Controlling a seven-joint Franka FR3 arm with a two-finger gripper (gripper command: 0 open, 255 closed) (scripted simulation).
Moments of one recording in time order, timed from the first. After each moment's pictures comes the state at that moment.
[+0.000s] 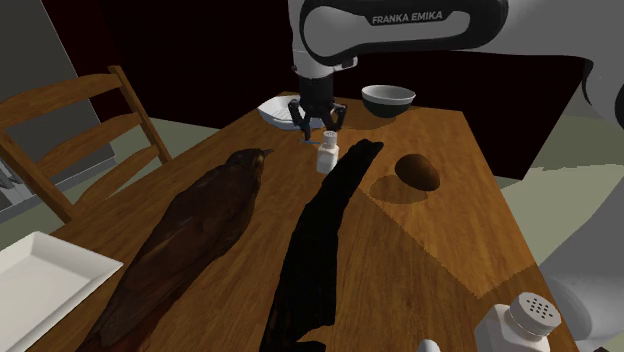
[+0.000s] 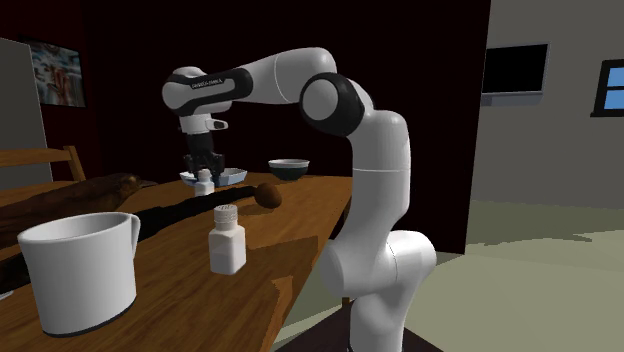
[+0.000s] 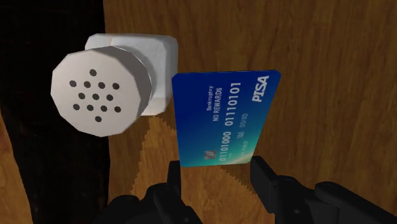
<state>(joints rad) -0.34 0.04 0.70 -1.61 -0.18 1.65 1.36</state>
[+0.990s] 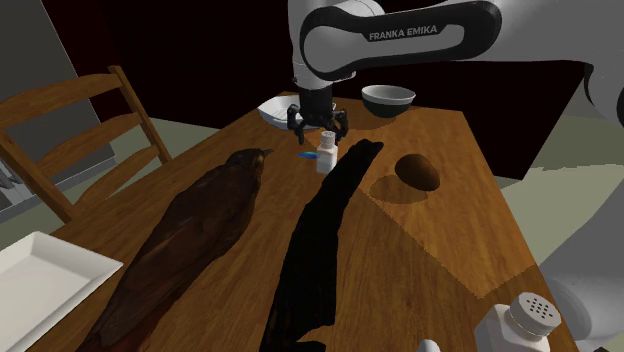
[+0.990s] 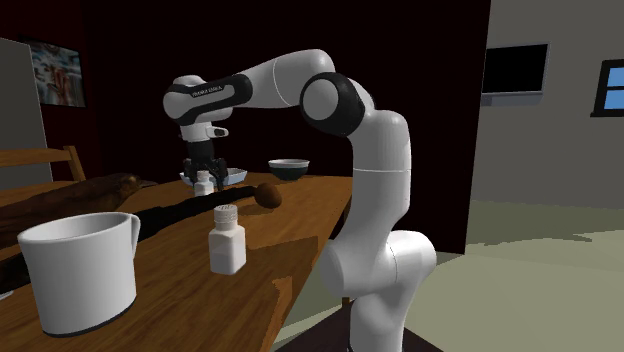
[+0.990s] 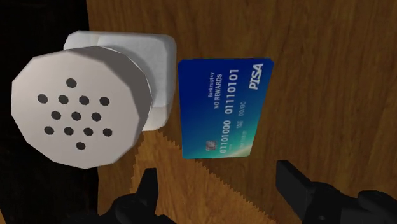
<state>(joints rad) -0.34 0.03 0.69 -1.67 -0.17 1.70 1.37</state>
